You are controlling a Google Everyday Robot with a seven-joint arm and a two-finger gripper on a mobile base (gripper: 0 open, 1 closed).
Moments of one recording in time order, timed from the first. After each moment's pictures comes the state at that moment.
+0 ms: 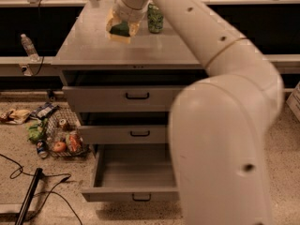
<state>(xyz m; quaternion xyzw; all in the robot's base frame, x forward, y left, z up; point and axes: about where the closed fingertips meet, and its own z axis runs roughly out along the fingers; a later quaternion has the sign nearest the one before) 0.795 0.092 0.916 -0.95 -0.03 -0.25 0.20</state>
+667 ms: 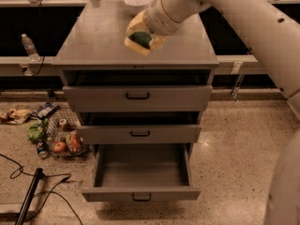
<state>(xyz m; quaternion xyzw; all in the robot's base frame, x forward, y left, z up) 0.702 0.025 0.932 -0.92 0.05 -0.19 0.33</state>
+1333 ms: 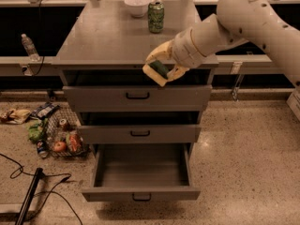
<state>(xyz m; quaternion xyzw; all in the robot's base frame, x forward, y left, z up) 0.631 -0.034 0.874 -0.91 0.14 -0.10 0.38</state>
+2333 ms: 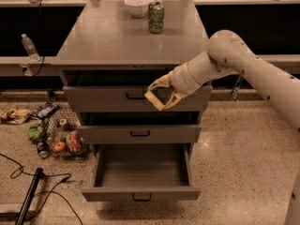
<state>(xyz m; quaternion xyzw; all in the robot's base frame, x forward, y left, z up) 0.636 -0.036 0.753 -0.89 0.24 0.06 0.39</state>
